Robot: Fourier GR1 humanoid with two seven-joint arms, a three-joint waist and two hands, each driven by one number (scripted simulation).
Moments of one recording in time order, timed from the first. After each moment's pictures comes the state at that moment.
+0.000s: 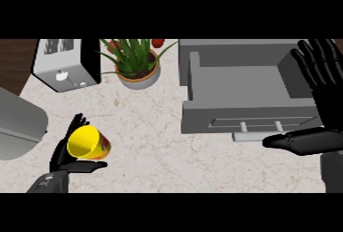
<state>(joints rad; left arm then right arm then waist) -0.42 0.27 0.30 -0.20 -0.05 -0.28 -0.98 -0.29 -0.21 -0.14 -1.87 -0.14 0.19 0.15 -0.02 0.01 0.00</state>
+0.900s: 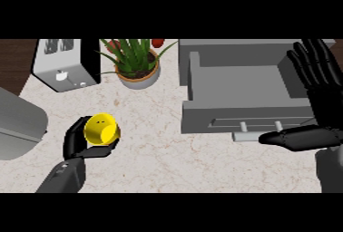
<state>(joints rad) -0.47 0.17 0.37 -0.30 -0.01 -0.02 -1.10 -0.29 -0.21 -0.13 -1.83 -0.12 0.19 0.10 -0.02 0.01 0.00</state>
